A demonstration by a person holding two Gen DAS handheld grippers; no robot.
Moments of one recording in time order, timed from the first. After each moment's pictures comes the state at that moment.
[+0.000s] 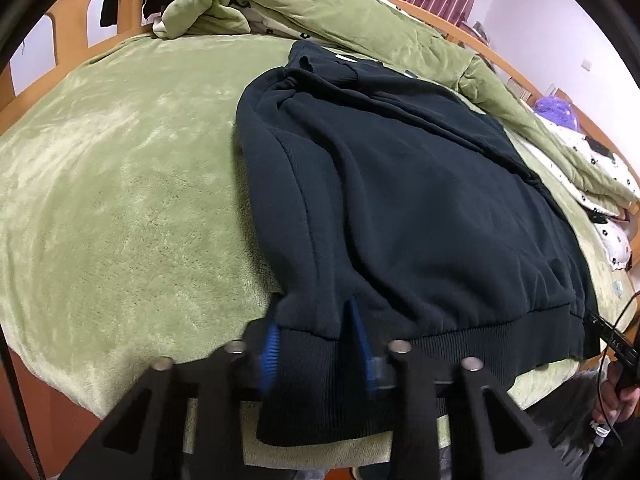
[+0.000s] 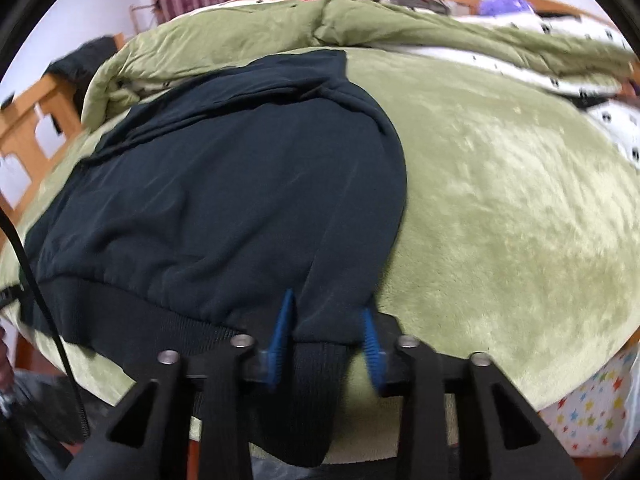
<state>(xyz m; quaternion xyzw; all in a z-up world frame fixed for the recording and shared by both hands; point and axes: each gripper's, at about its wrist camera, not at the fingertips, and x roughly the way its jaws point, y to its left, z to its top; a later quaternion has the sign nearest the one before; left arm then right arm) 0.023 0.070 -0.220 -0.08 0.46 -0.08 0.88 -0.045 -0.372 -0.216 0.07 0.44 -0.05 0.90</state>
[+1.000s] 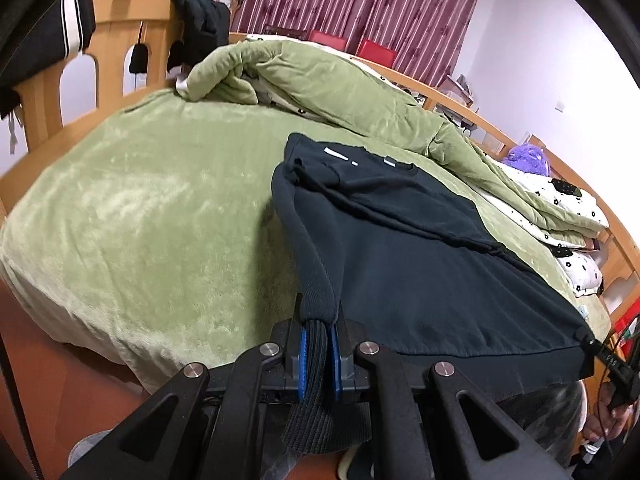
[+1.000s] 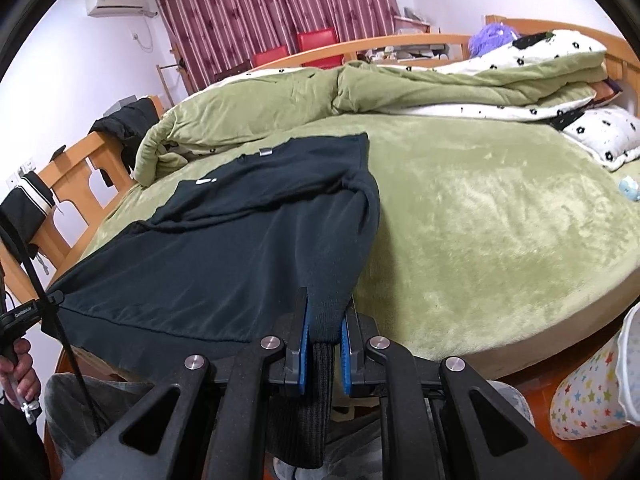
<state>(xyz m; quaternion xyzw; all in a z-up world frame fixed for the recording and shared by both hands) -0.080 0.105 -0.105 -0.11 0.37 -0.08 0.92 -0.151 -0.373 -0.105 0.13 0.34 -0.02 0.93</state>
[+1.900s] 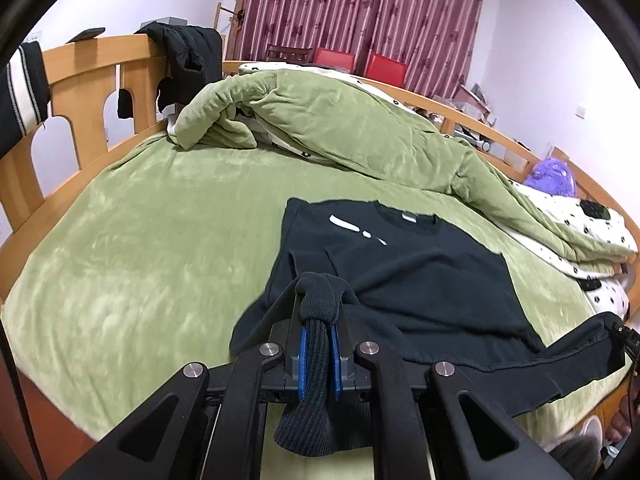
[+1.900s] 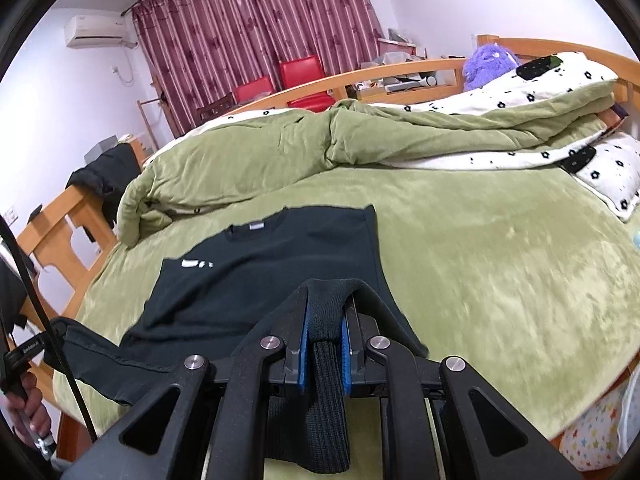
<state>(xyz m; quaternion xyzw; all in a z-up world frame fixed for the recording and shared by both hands) 0.068 0.074 -0.051 -0.08 0.34 -0.04 0.93 -0.009 -0.384 -0.038 0.16 0.30 -0.05 0.94</state>
